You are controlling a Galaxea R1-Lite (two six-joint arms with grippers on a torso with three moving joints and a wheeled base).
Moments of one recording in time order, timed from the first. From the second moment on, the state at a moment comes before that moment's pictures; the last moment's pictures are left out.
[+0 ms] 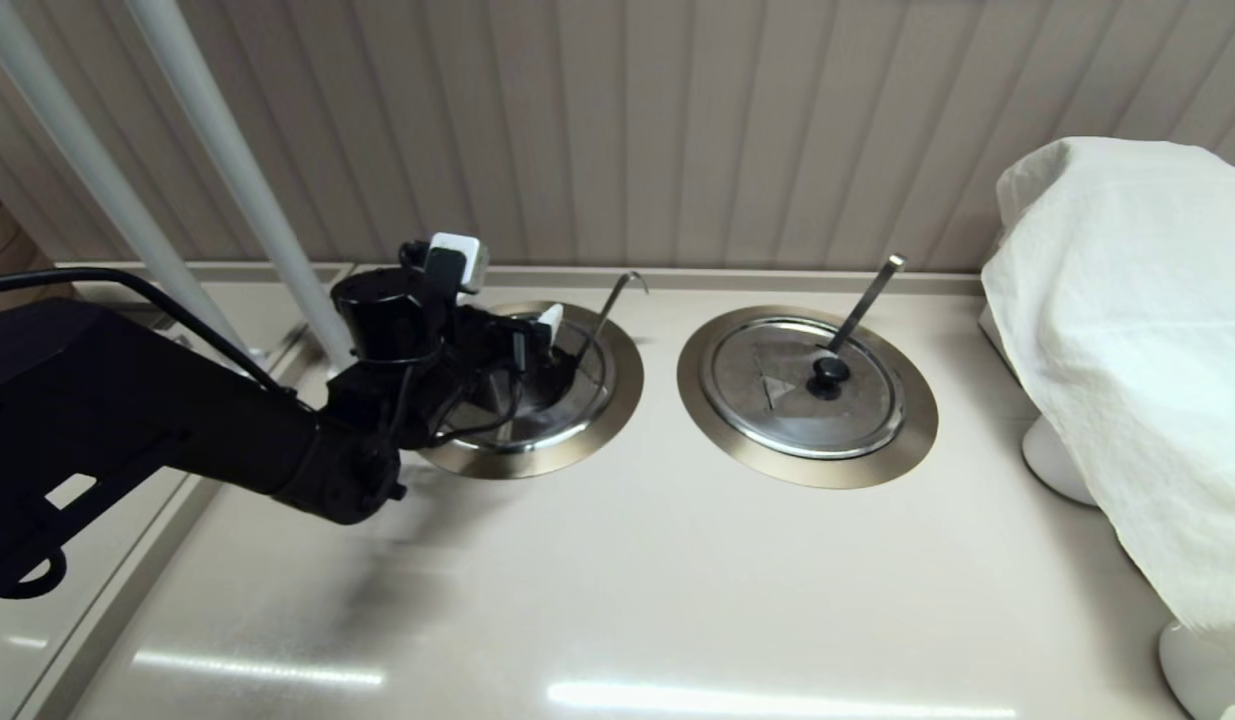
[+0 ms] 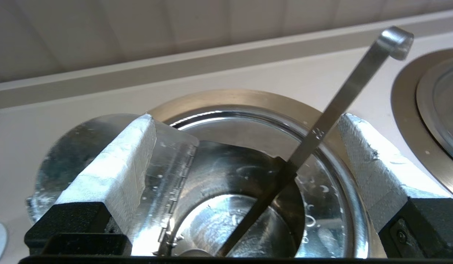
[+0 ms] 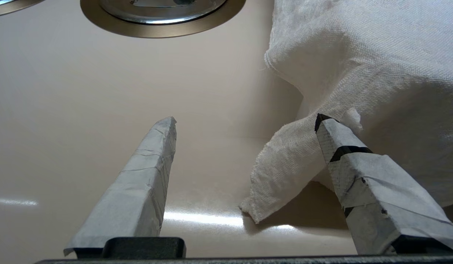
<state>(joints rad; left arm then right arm) -0.39 2.07 -1.15 -1.01 0.13 0.11 0.00 0.00 0.00 0.00 0.02 -0.04</state>
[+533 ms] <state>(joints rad) -0.40 2.20 -1.48 -0.76 0.11 0.11 0.00 0.00 0.00 0.00 0.02 -0.04</state>
